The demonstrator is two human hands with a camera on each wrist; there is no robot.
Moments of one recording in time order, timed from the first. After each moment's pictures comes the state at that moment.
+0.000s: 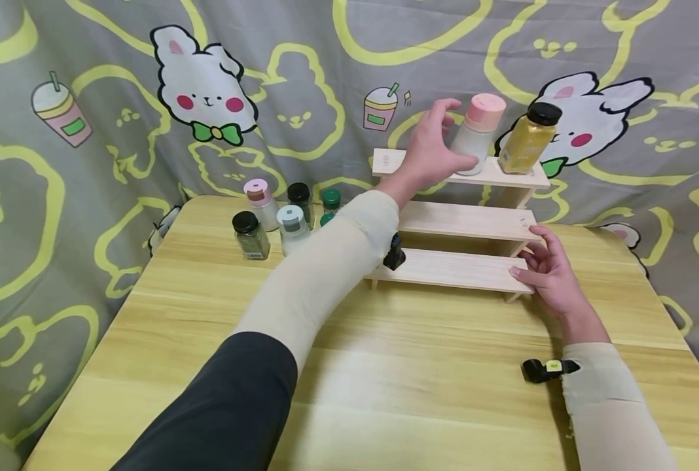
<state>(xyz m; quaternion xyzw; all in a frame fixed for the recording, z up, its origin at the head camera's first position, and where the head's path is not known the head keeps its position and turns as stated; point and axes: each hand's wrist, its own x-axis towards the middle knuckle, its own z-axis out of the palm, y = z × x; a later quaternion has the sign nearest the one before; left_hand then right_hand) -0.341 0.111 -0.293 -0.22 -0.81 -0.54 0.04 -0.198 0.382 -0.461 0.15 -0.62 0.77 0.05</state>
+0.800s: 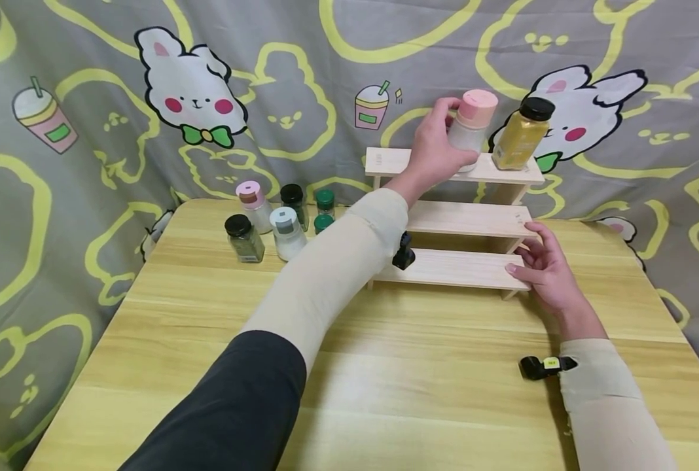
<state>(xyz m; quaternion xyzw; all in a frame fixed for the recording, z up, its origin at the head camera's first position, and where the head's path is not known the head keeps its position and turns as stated) -0.344 0.136 -0.296 -0.19 -0.83 -0.53 0.05 -0.198 0.383 -0.461 0.15 -0.62 0.77 0.05</state>
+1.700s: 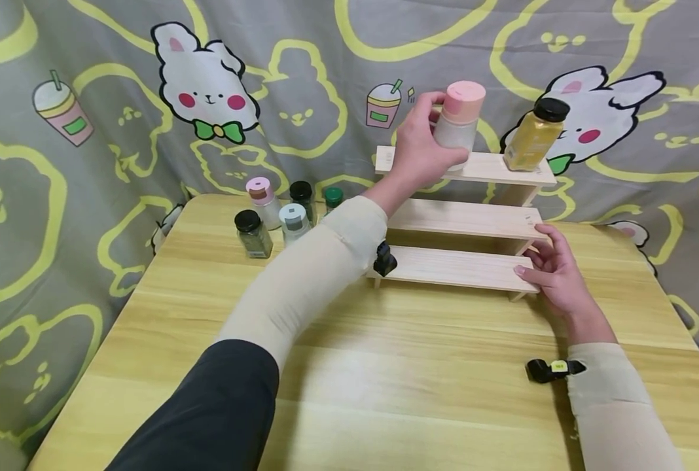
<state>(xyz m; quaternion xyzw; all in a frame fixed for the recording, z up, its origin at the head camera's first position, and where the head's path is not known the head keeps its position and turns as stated) -0.322 0.093 -0.283 -0.17 -0.81 -0.55 0.09 -0.200 0.381 -0.462 0.15 -0.61 0.78 0.05</state>
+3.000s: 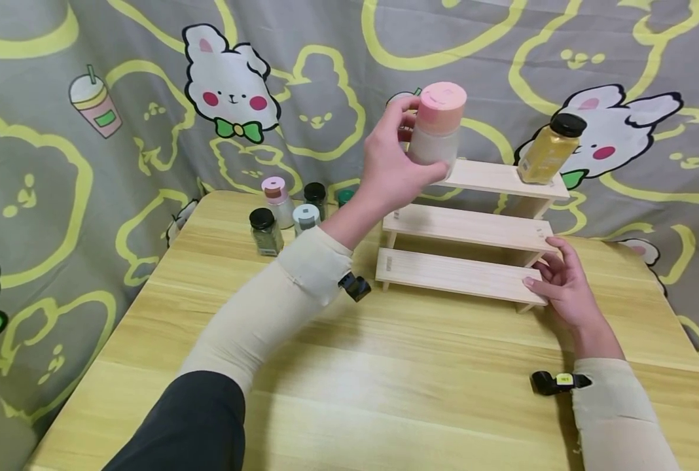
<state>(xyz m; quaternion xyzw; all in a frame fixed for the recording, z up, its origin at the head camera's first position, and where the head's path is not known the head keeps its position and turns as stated) -0.264 0.022 -0.265 -0.21 -0.75 -0.60 0.18 -0.198 0.379 -0.463 0.18 -0.59 0.79 0.05</state>
